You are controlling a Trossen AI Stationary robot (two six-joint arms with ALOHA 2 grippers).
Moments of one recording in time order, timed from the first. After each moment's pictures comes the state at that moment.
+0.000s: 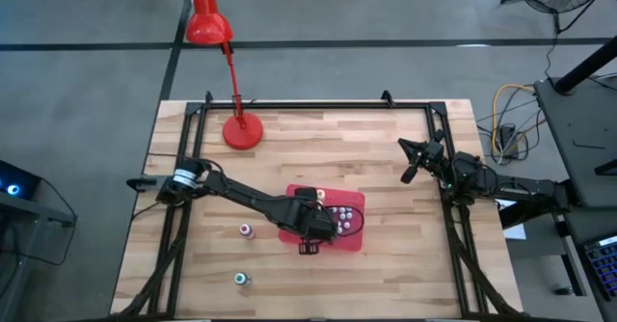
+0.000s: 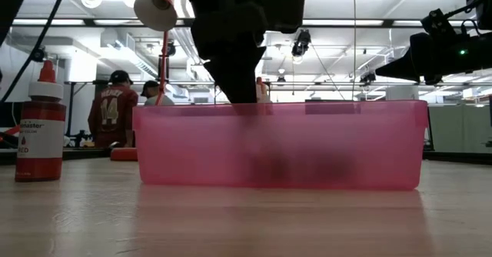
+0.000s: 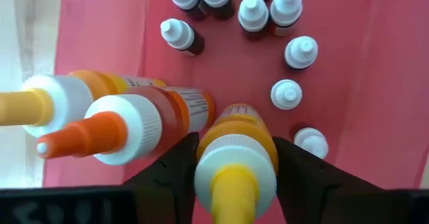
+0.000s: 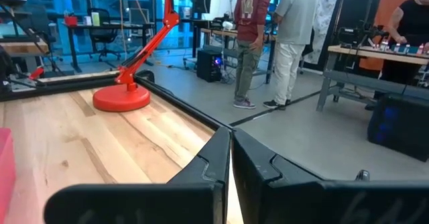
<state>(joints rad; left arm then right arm) -0.29 2.07 1.71 -0.91 -0.30 -0.28 -0.18 0.08 0.01 0.07 0.52 -0.03</state>
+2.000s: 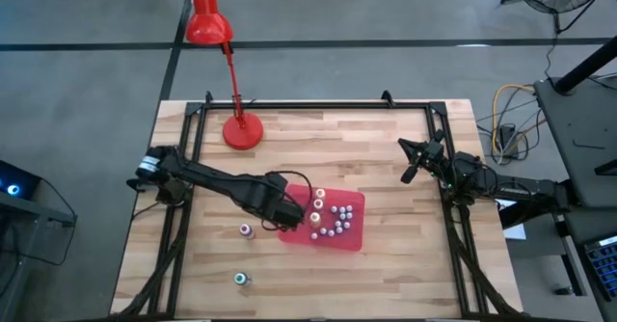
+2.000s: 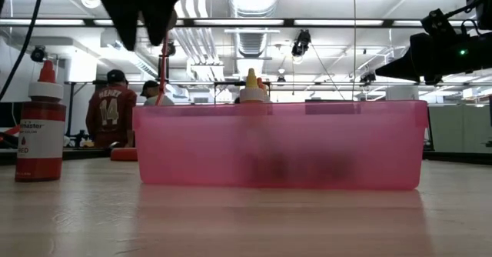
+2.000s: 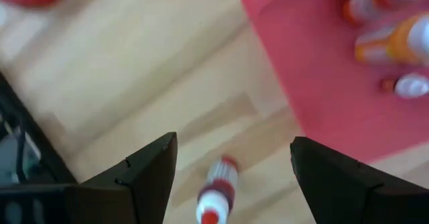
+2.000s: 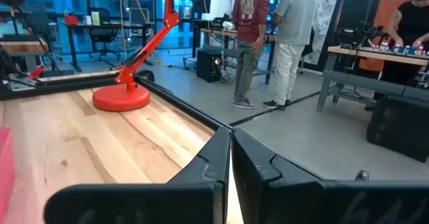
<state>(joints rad) -0.30 1.79 1.72 -1.52 -0.24 -1.27 -0.18 0.08 0.01 0.07 0.52 -0.03</state>
